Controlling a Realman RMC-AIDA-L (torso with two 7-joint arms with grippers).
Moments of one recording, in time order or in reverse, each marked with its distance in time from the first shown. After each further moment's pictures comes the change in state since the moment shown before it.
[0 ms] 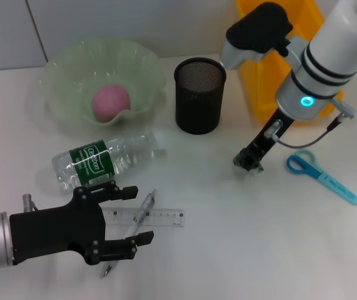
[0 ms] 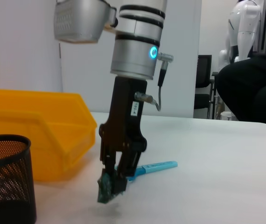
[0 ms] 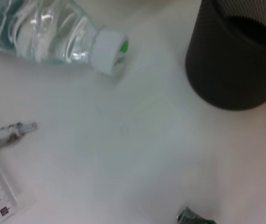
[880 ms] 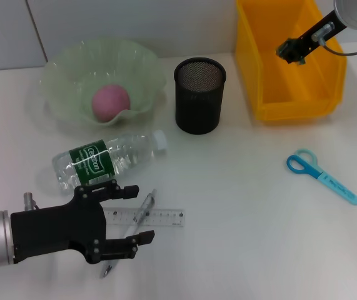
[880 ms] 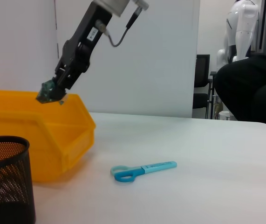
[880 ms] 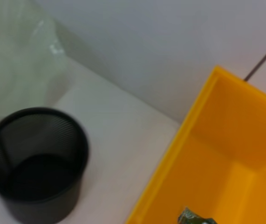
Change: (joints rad) left arm -0.007 0.002 0.003 -0.002 0.000 0.000 -0.001; right arm -0.095 -0.039 0.116 -0.393 -0.149 0.060 0.046
